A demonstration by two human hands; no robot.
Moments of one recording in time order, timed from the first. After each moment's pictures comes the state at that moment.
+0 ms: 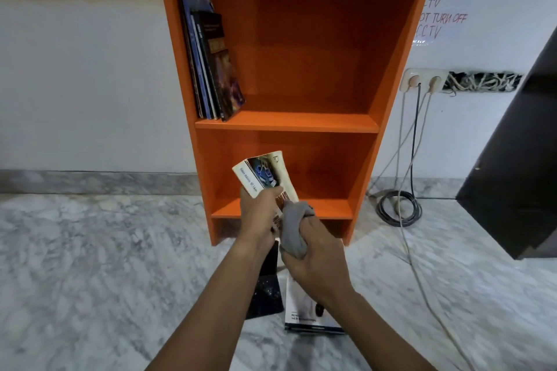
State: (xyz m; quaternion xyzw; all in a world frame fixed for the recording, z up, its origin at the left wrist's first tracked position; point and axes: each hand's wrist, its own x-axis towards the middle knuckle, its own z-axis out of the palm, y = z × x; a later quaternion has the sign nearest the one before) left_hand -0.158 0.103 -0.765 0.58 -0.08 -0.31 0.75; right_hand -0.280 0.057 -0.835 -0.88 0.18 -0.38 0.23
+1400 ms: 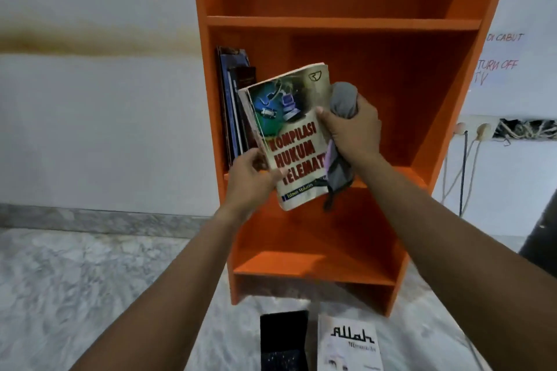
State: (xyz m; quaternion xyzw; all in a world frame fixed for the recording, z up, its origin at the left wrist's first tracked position) left_hand -0.022 0.084 -0.666 0.65 -0.34 -0.11 0.67; right_hand -0.131 -0.069 -0.597 -0.74 0.19 -0.51 0.39
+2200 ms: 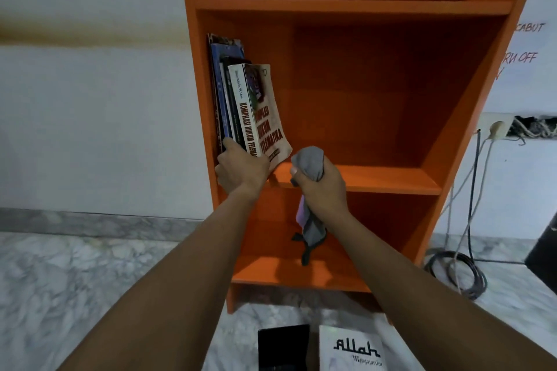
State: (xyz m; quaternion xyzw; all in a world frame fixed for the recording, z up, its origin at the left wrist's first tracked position) left_hand 0.036 0.021 -0.669 0.84 -0.15 0.13 0.51; right_hand -0.084 -0.063 -0.704 -0.76 0.24 -0.41 0.44
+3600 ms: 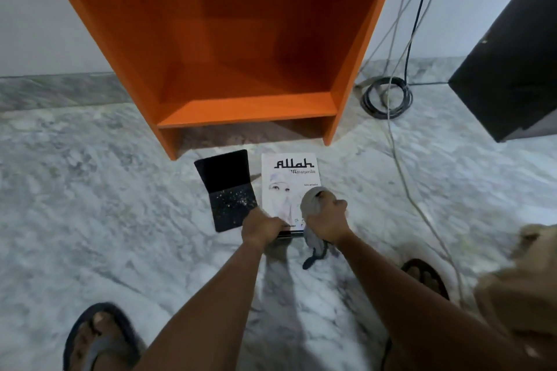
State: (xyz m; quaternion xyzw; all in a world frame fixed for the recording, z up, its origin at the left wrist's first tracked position) left_hand -0.195 0.081 -1.041 0.84 -0.16 -0.42 0.31; right_hand -0.326 -0.017 -1.027 -0.70 0.57 0.03 0.42
